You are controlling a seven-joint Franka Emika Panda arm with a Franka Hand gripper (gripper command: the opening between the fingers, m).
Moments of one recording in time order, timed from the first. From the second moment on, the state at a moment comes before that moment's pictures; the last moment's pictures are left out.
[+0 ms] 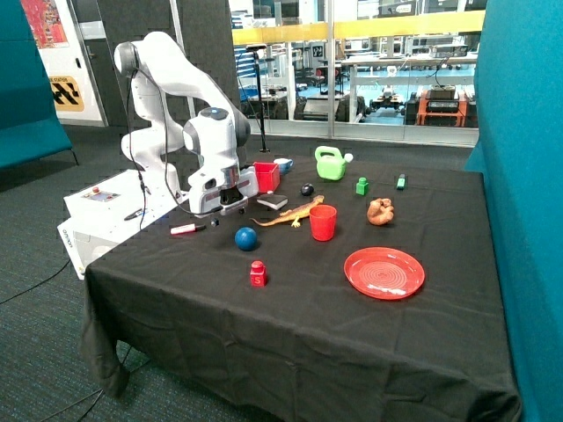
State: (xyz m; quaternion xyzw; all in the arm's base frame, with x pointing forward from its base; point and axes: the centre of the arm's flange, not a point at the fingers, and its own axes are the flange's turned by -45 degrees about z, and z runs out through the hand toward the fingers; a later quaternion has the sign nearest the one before) arm 0.511 -0.269 0.346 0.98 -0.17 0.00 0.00
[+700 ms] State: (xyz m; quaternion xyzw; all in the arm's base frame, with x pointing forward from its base) arm 0.538 -0.284 0.329 0.99 -0.17 0.00 0.00
